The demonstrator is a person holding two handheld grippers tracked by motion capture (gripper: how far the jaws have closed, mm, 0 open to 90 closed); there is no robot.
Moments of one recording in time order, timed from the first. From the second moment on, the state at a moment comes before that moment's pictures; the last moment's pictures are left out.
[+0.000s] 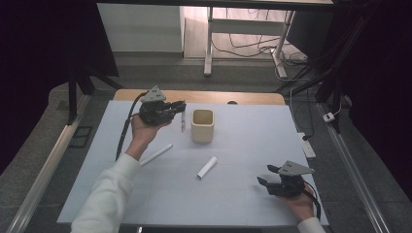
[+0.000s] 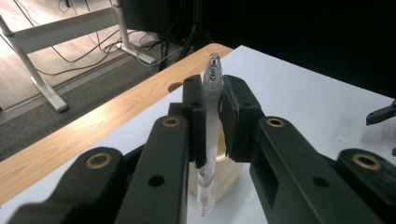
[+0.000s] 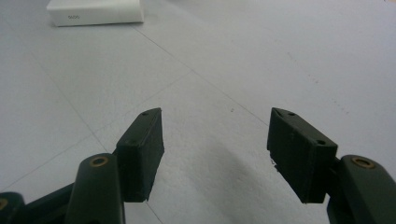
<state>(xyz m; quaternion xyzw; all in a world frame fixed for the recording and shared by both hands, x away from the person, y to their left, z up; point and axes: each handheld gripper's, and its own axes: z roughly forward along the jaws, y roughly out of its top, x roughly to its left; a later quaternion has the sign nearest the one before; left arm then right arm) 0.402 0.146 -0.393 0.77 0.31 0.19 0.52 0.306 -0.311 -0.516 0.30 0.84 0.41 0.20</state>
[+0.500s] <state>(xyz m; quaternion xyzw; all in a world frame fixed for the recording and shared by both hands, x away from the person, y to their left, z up) 0.408 0.138 -0.383 0.77 0.30 0.19 0.53 0.306 -0.311 -0.516 0.30 0.84 0.41 0.20</state>
